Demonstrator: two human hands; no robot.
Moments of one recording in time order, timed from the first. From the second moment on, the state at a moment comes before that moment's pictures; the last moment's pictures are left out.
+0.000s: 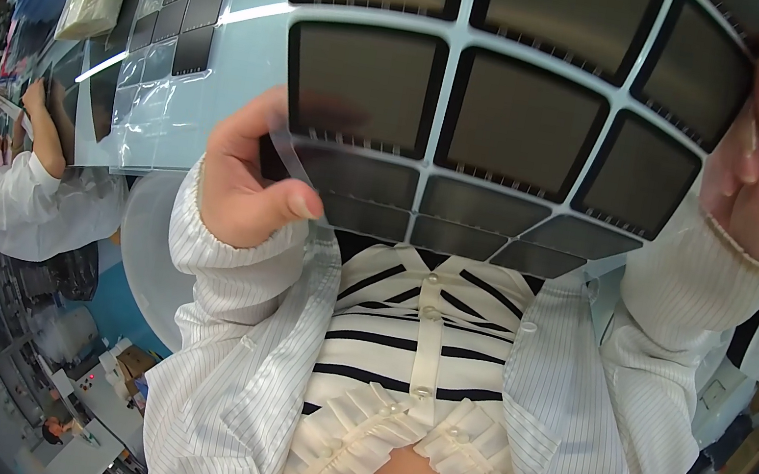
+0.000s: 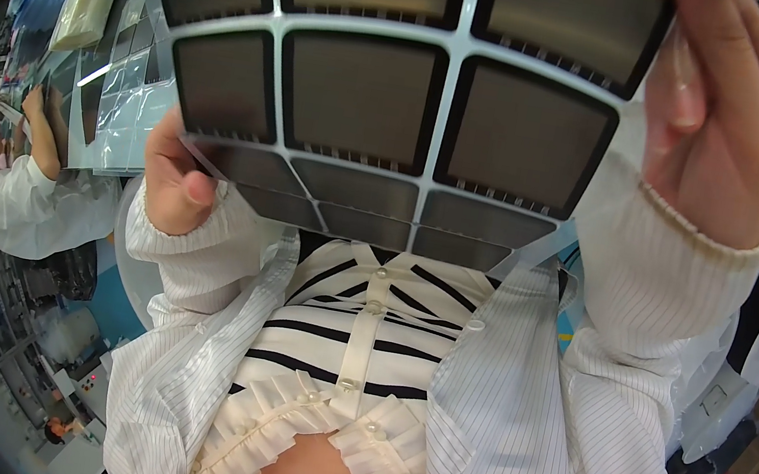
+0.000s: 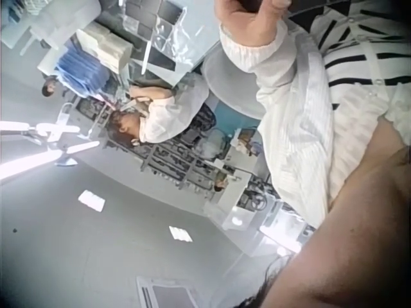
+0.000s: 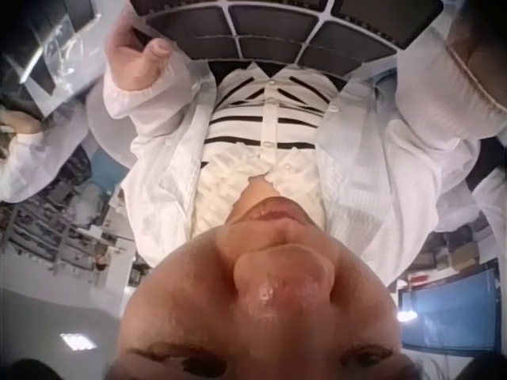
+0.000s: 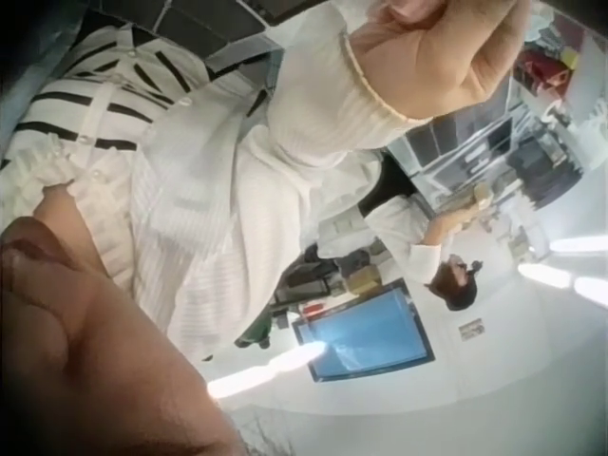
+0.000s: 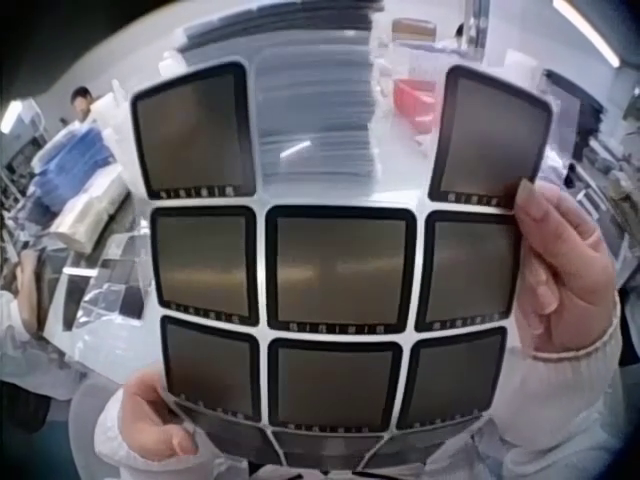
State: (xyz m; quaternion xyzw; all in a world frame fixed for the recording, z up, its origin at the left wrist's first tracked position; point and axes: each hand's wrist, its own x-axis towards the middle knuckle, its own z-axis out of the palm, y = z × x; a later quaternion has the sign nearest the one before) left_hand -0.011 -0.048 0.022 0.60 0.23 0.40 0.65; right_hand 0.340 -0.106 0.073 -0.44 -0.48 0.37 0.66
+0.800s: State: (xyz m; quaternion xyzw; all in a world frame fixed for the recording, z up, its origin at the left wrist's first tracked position) left_hand 0.000 -0.058 0.048 0.65 0.32 0.25 0.64; right_hand 0.373 -0.107 0.078 -0.51 -0.51 0.32 0.62
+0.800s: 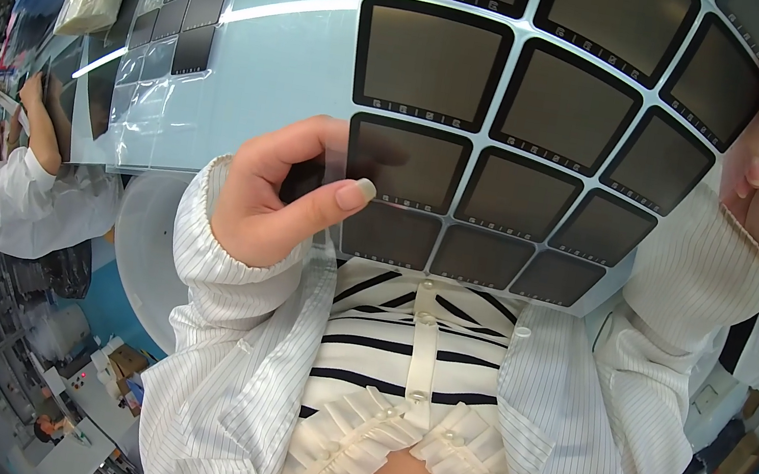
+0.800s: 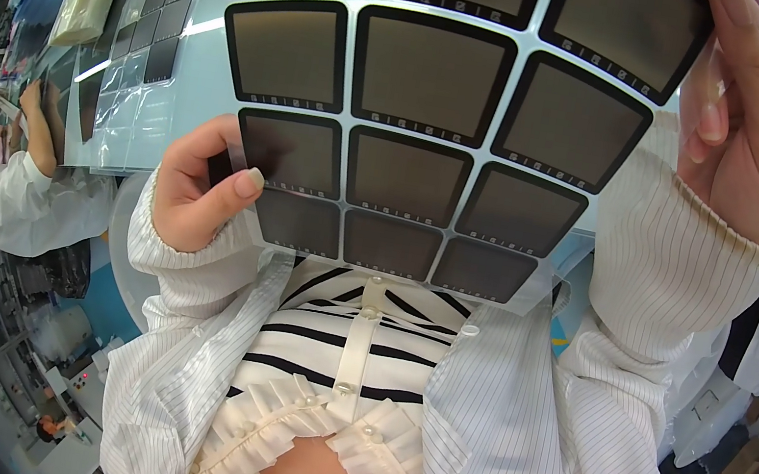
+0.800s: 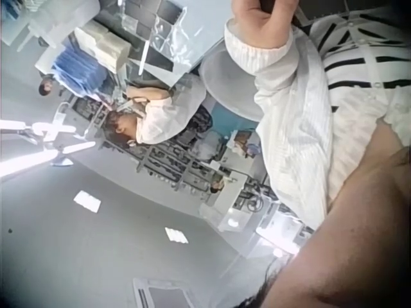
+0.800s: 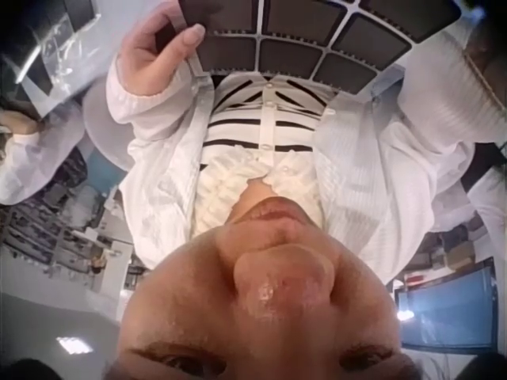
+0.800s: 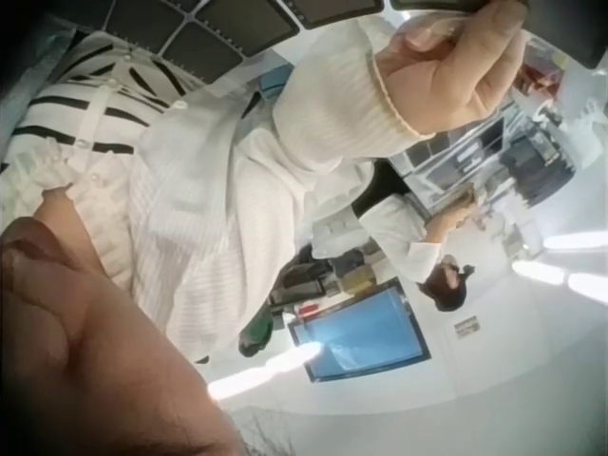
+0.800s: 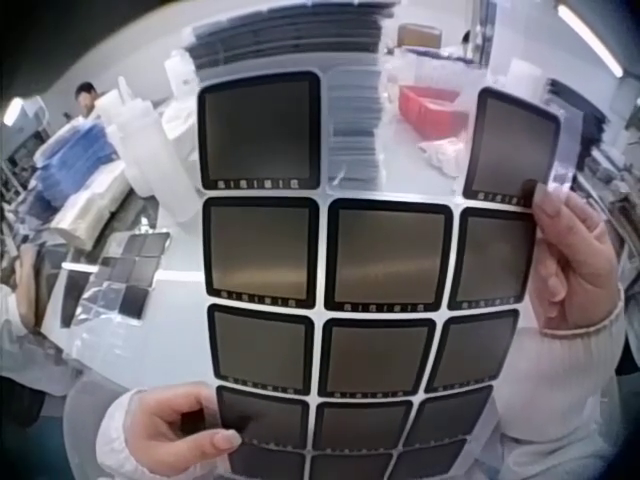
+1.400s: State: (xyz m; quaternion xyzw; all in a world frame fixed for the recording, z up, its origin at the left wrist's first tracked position) left_hand 0.003 -0.061 0.045 0.67 0.25 0.25 0.66; right_hand 0.364 -0.104 0.085 -0.45 -0.55 0.33 0.63
